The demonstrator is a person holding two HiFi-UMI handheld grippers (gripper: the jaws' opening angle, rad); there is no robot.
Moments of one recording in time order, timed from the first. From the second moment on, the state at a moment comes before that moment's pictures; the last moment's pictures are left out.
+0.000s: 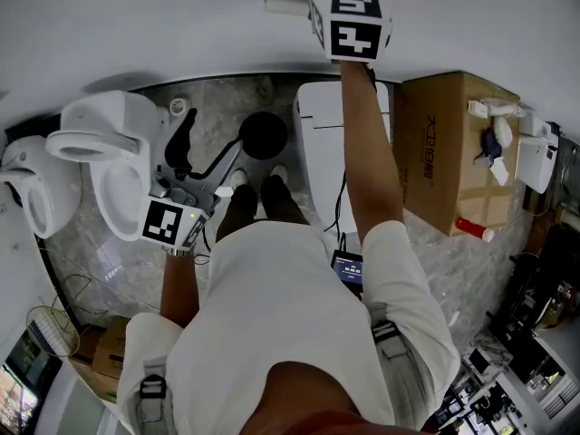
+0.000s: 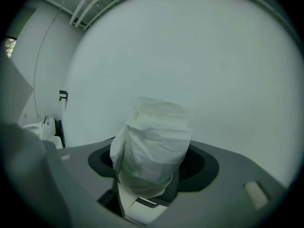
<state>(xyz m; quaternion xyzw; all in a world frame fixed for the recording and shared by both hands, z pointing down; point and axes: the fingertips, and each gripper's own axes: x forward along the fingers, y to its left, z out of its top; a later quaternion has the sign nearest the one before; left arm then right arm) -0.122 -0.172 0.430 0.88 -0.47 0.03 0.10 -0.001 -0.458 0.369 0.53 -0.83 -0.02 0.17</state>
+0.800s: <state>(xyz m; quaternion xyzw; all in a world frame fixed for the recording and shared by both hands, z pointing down) -0.091 -0.188 0.389 0.91 -0.42 0.00 0.05 0.044 -0.270 0.331 0.45 -0.89 -0.07 0.11</state>
